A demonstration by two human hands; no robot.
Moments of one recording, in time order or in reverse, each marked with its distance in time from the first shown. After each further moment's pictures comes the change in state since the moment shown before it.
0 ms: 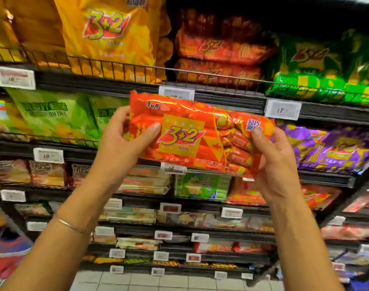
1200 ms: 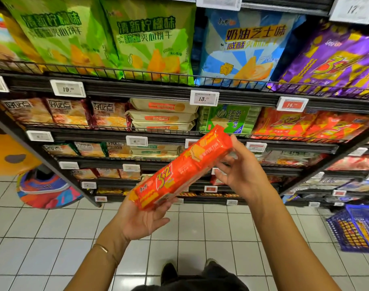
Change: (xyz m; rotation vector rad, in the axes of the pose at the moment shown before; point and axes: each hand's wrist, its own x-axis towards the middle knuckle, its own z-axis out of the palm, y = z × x) left_hand -0.216 -0.187 -0.113 -0.969 -0.184 -1.601; right_hand -0.119 0.168 0.004 0.021 0.038 0.768
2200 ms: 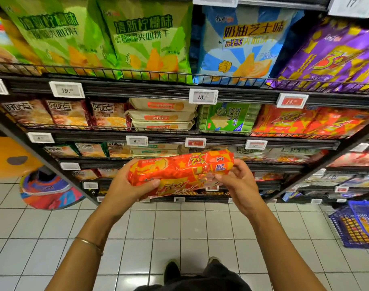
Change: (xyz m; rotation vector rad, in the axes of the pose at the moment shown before) left_hand -0.030 0.032 0.029 0.966 0.262 0.922; right_hand 0.014 0.062 -0.051 -0.186 0.034 -0.222
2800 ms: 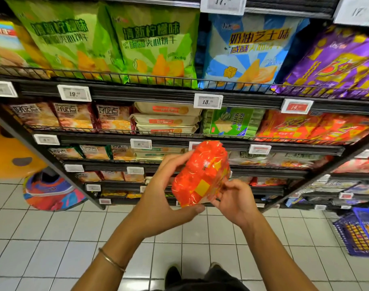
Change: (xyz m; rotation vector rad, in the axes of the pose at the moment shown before) left_hand -0.029 0.046 0.063 0.206 -0.219 0.440; right_hand 0.000 0.019 0.017 0.458 0.007 0.403
